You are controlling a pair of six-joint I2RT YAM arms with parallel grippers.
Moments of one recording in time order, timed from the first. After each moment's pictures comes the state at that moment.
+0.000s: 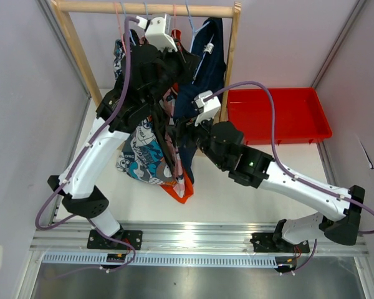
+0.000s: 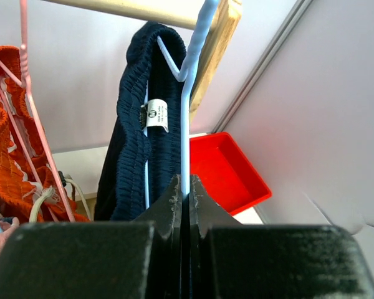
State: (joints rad) left arm -0.79 1.66 2.28 -0.59 -0.29 -0.38; right arm 1.11 1.33 1.40 -0.07 0.43 0.23
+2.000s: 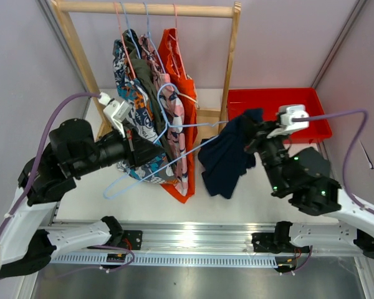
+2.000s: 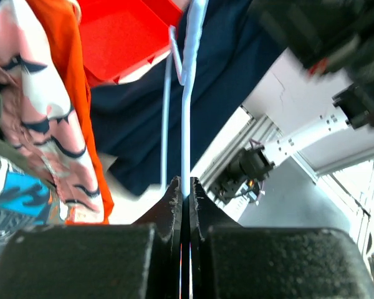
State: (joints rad) left arm -0.85 0.96 1.64 -0.90 0.14 -0.44; right arm 1.28 0.91 1.26 -0.05 0.96 -0.05
